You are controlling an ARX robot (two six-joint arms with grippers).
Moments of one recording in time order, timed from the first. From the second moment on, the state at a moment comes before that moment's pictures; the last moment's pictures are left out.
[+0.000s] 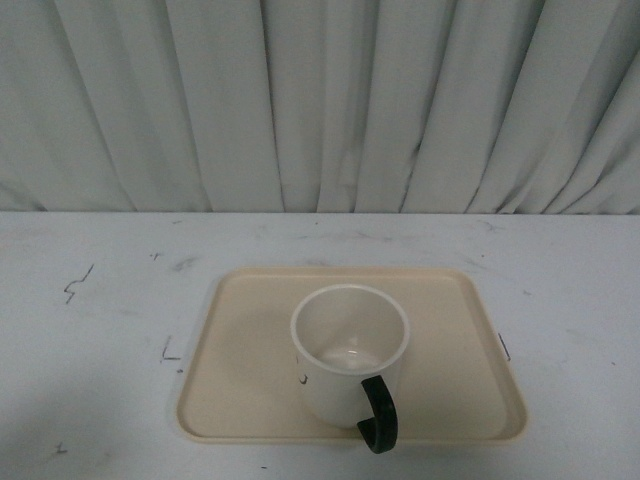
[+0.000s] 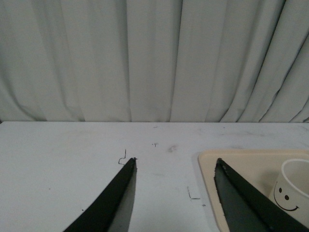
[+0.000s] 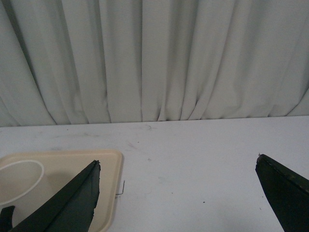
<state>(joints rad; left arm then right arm) 0.00 0.01 0.01 0.00 0.00 -0.01 0.00 0.00 0.01 0.00 0.00 0.00</state>
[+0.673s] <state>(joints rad) 0.00 0.01 0.01 0.00 0.00 -0.01 0.02 0.95 0.51 -0.20 -0.49 -0.16</state>
